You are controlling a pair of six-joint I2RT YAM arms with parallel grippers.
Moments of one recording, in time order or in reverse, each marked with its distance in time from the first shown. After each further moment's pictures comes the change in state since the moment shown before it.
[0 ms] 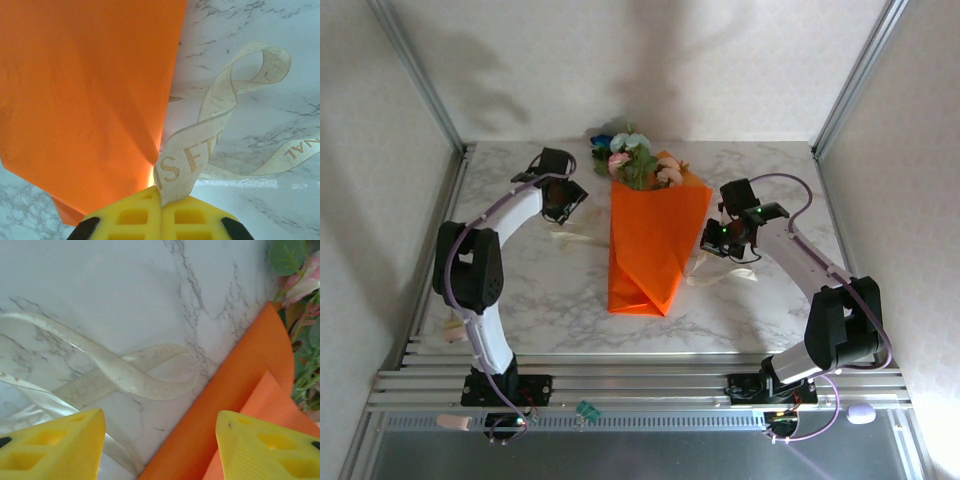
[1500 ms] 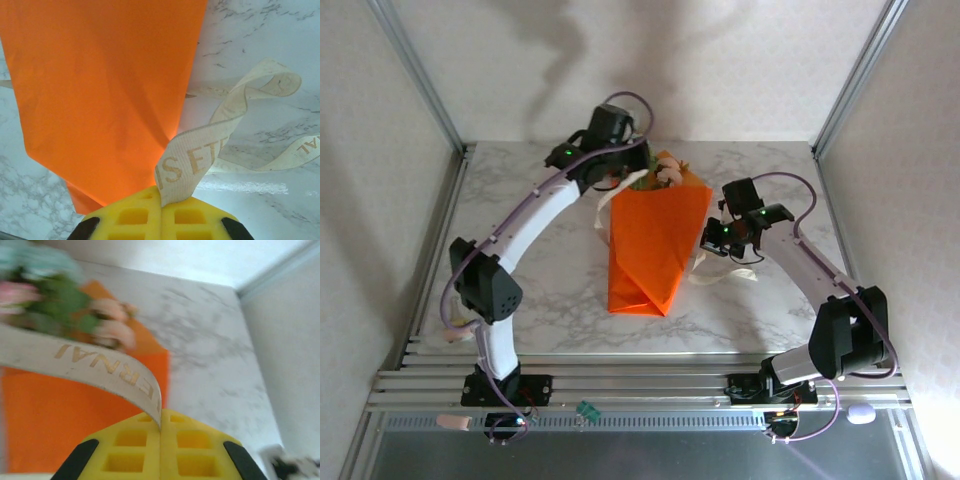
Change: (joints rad) left arm -0.370 0.010 0.523 -0.047 0.041 0.434; right arm 0.006 -0.056 -0.001 -0.004 -0.029 -0.001
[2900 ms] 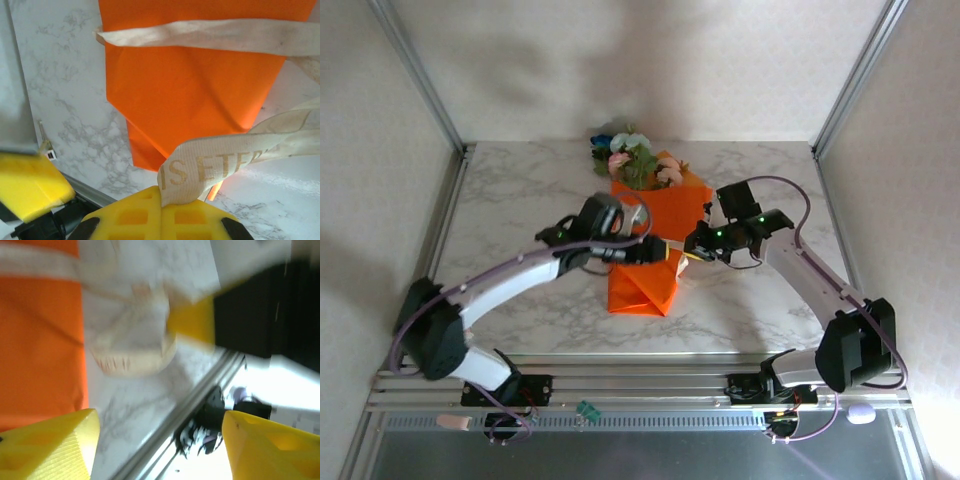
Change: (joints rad) left arm -0.148 -0.507 -0.976 0.385 0.402 -0.124; right arm 0.071 -0.050 0.003 0.023 -0.213 0.051
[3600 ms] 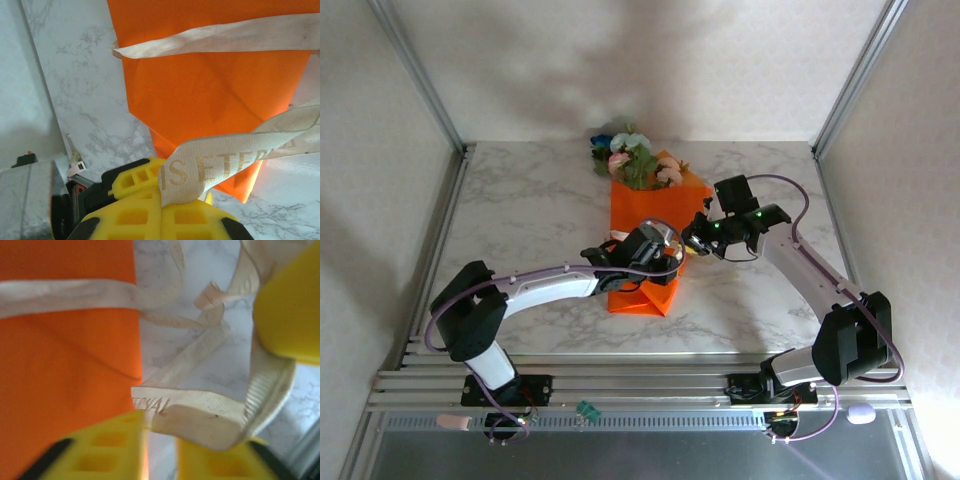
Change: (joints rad) left arm -0.193 0.238 0.068 0.100 -0.521 0.117; right arm 0.001 0.028 0.029 0.036 -0.042 0.154
